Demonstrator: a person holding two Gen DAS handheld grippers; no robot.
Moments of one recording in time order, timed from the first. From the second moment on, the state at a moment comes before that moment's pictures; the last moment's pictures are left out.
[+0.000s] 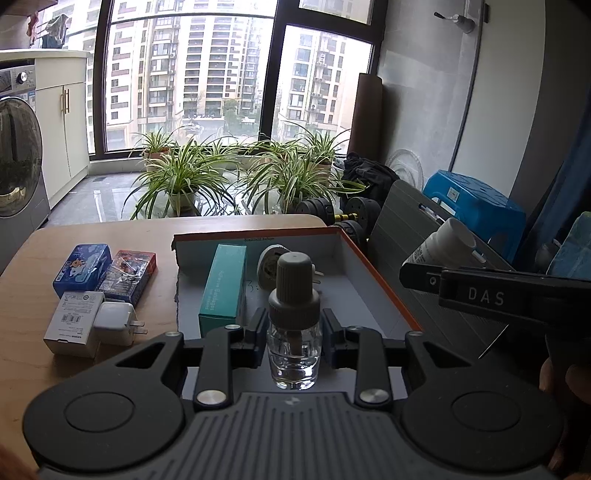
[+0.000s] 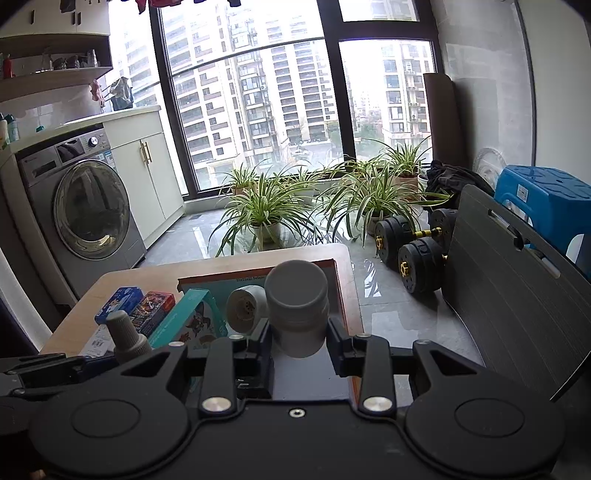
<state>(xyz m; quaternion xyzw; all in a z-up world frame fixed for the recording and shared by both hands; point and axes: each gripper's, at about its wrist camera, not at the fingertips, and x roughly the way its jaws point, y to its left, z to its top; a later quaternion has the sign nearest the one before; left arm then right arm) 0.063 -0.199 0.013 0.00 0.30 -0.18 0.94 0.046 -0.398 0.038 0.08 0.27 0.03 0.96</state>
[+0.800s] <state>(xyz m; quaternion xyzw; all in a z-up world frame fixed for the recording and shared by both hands) 0.073 -0.209 0.006 0.01 0.31 -0.19 0.93 0.071 -0.402 0.033 0.08 0.29 0.03 0.95</state>
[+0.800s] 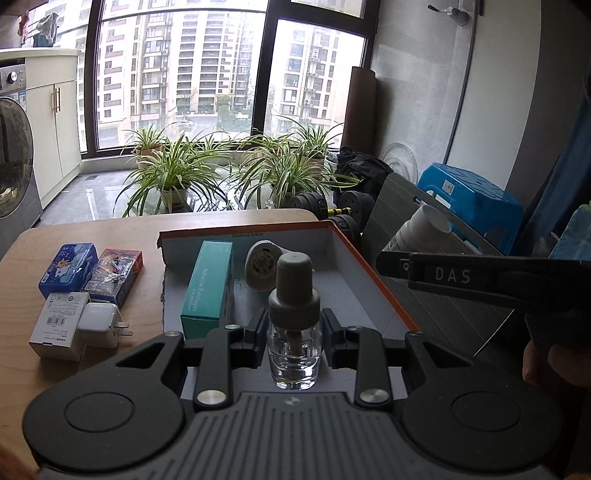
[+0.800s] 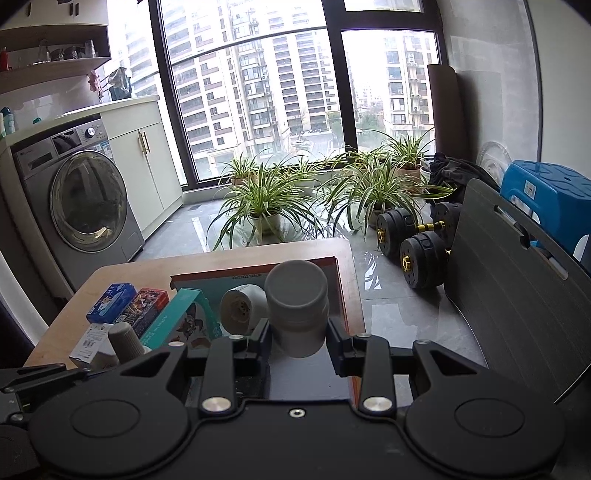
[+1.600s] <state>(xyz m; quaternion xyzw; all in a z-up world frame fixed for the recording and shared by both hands) 0.080 -0.213 0.001 0.01 0.31 -0.20 0.93 0.086 -0.394 0.030 0.07 0.30 0.04 0.95</state>
